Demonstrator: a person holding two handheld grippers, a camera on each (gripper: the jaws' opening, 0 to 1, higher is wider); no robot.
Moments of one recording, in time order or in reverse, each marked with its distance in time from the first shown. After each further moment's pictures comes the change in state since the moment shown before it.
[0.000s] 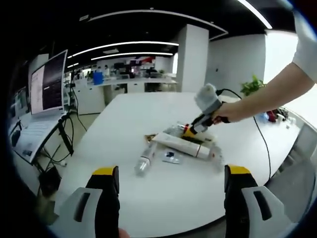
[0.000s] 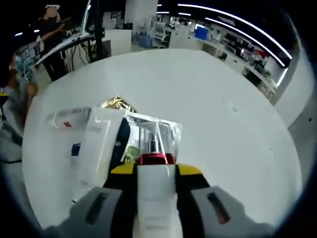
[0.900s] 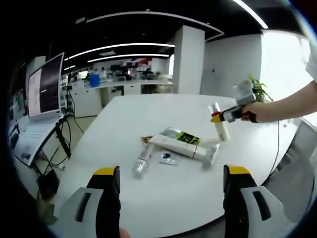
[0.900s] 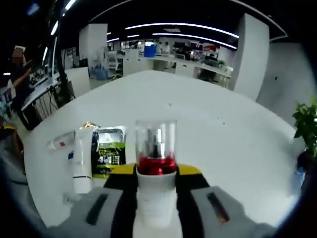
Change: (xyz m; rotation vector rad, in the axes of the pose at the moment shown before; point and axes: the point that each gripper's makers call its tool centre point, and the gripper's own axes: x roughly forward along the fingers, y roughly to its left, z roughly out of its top) left arm 0.001 -0.008 0.000 0.020 -0.011 -0.030; right arm -0.120 -0.067 -0.056 0.353 -0.201 -0.300
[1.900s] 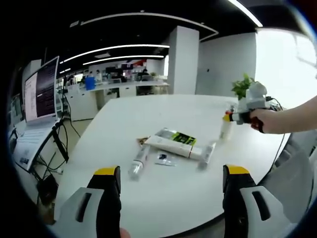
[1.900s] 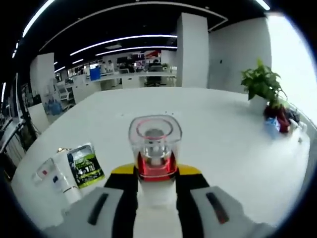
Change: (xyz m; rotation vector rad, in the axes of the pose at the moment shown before) left arm -0.003 -0.006 0.003 0.028 -0.007 -0.037; right arm -0.049 -0.034 -0.031 0.279 -0.094 -0.370
